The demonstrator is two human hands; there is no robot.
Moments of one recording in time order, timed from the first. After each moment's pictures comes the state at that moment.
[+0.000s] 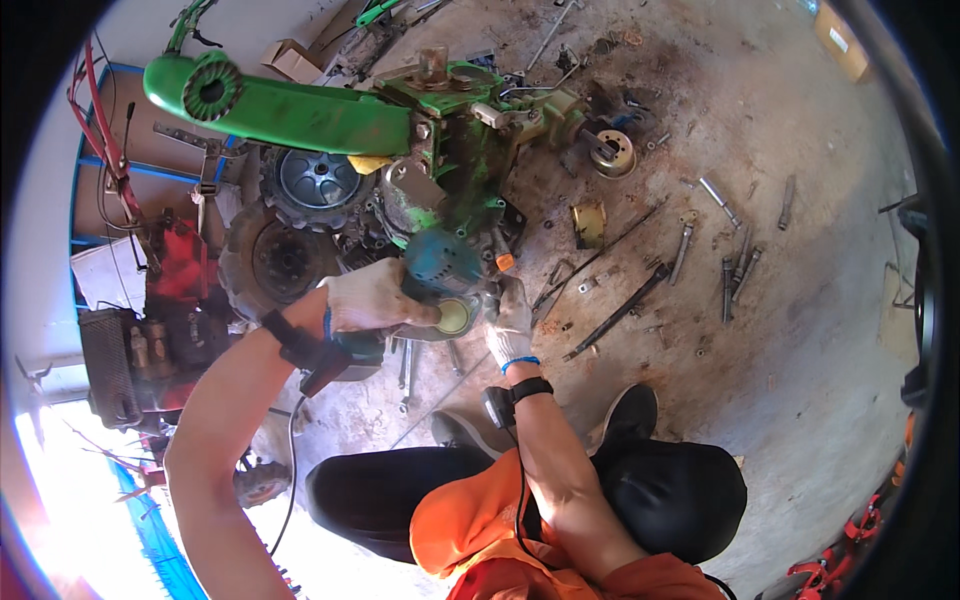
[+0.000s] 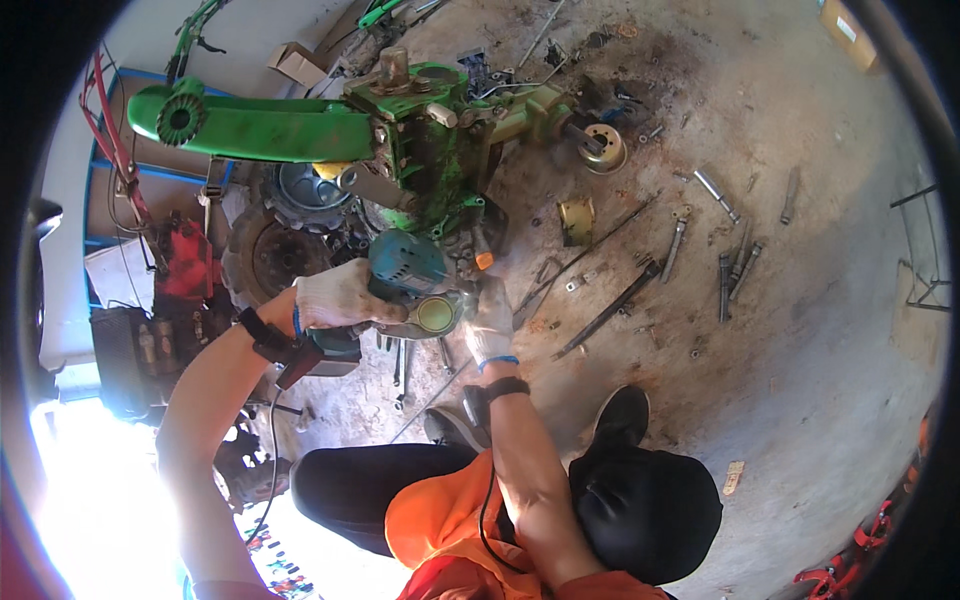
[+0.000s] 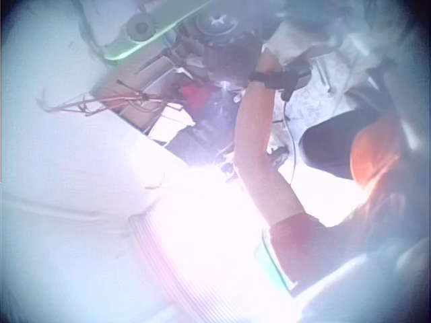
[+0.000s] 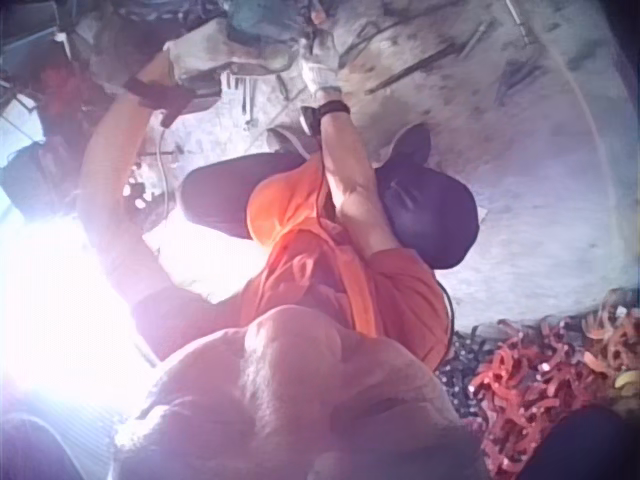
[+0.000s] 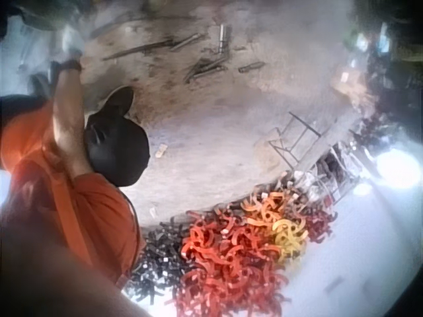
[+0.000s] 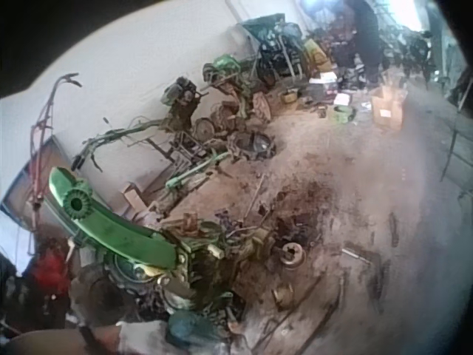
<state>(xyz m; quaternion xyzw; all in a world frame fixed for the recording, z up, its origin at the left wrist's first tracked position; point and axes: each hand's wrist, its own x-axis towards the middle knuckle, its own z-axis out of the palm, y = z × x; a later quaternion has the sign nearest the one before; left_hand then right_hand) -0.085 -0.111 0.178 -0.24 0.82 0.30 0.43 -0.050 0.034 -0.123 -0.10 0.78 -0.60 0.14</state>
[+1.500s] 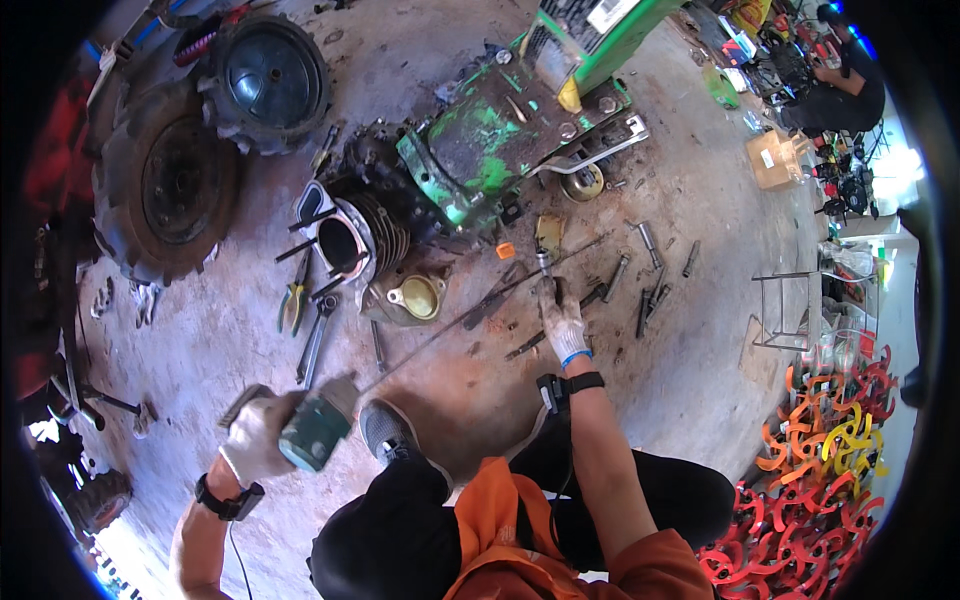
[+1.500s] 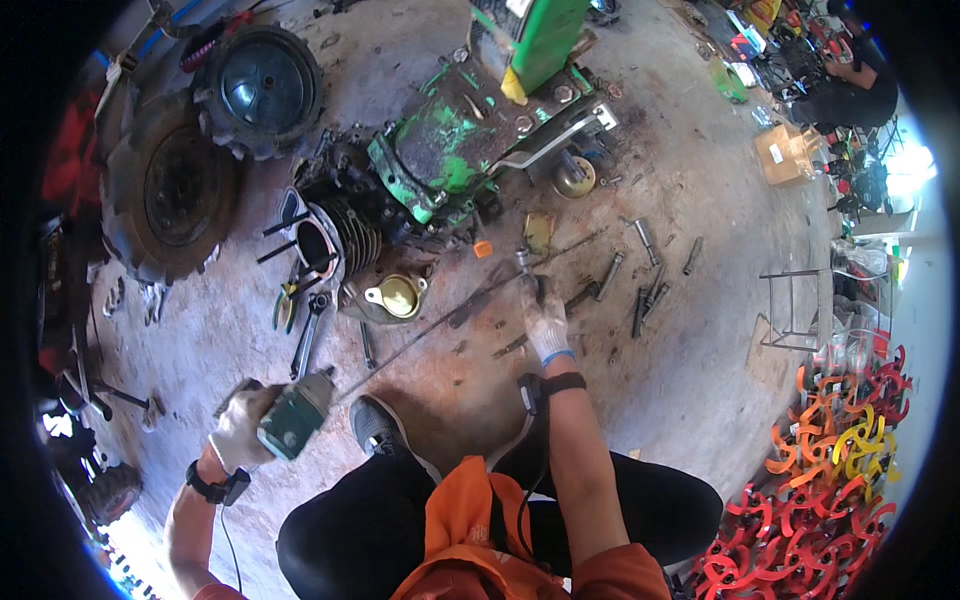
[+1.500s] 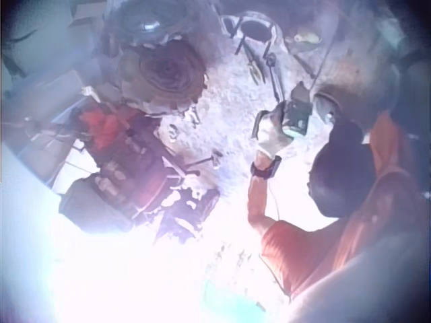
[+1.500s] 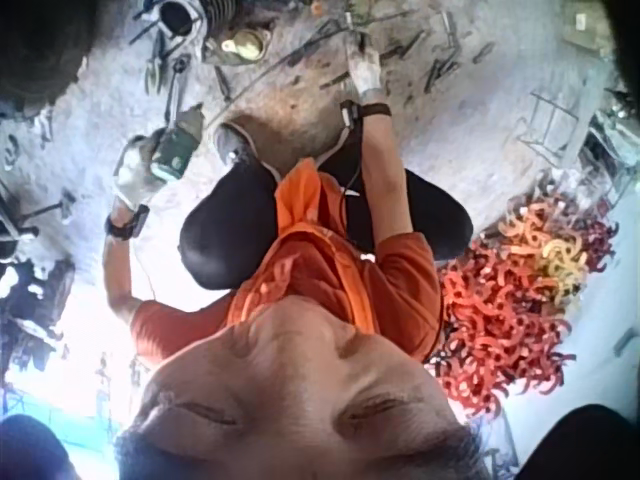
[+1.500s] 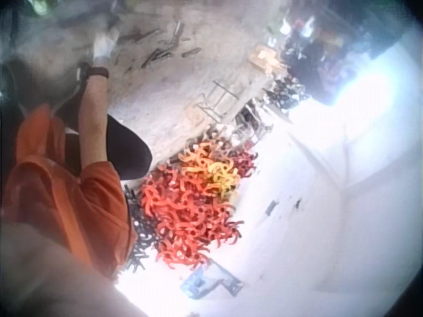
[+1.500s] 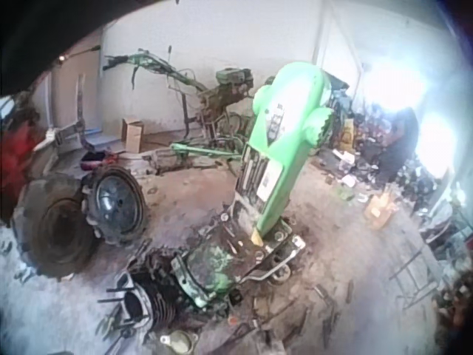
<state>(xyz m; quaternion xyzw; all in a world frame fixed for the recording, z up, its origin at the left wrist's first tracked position) 0.265 -0.192 0.067 -0.09 0.92 0.38 0.09 -0.138 0.168 -0.155 -0.12 0.82 -0.52 0.20</state>
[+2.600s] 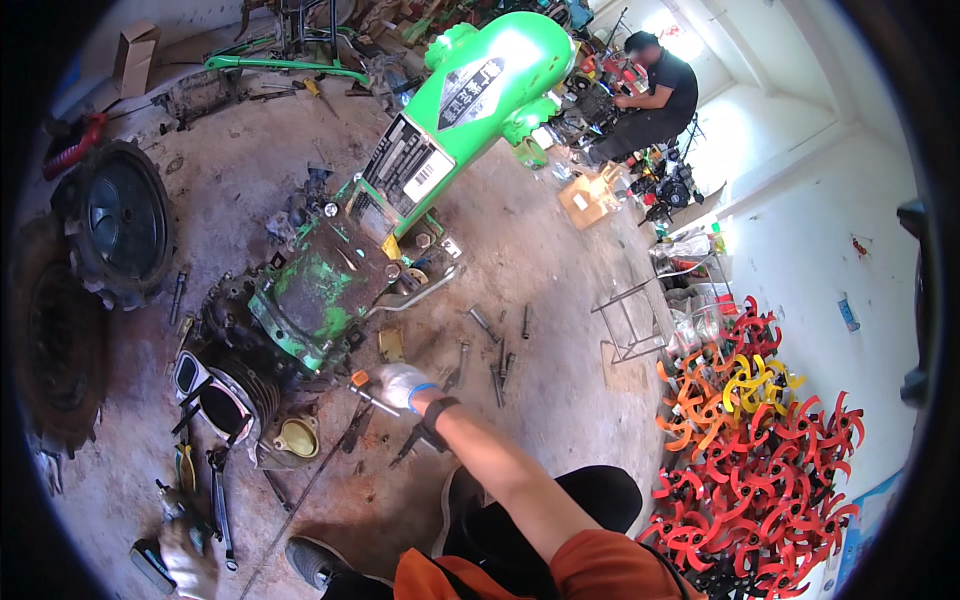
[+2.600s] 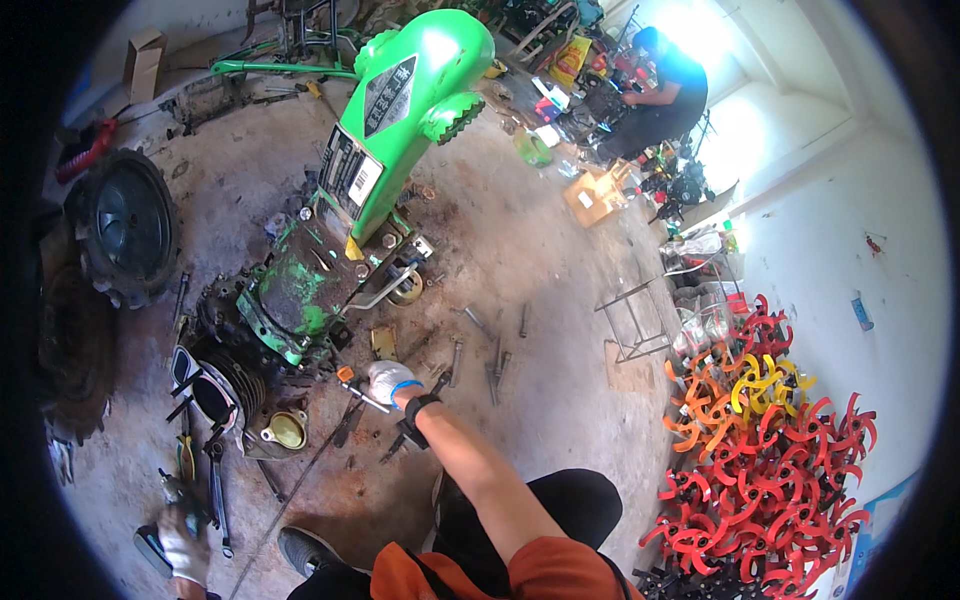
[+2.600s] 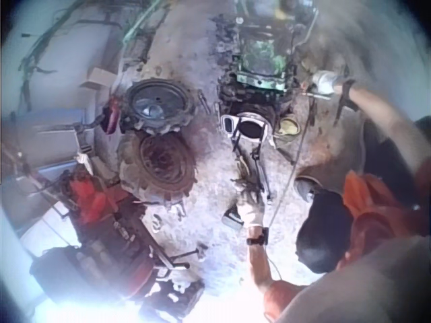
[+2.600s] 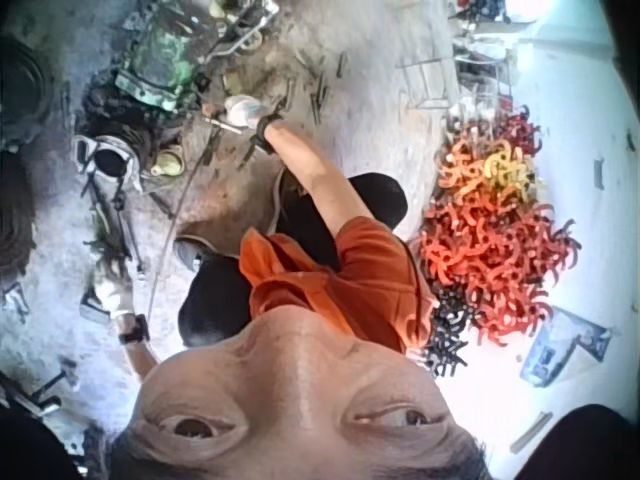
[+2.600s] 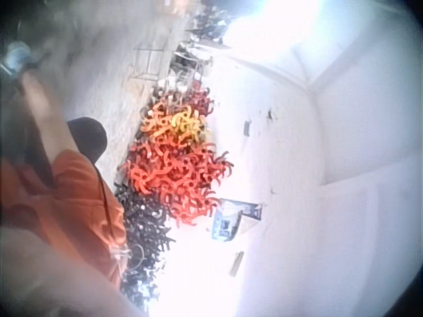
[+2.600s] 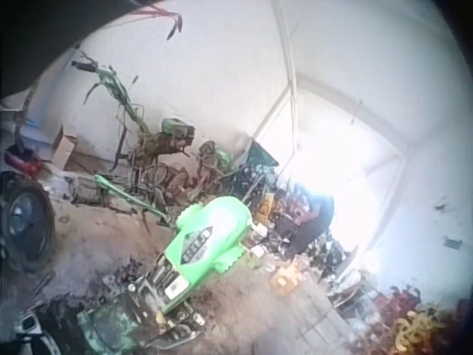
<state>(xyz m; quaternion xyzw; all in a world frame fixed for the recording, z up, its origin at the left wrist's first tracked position) 0.346 -0.244 -0.127 -0.23 0.96 0.17 -0.07 -0.208 0.091 -0.129 -0.32 0.91 -0.02 0.28</state>
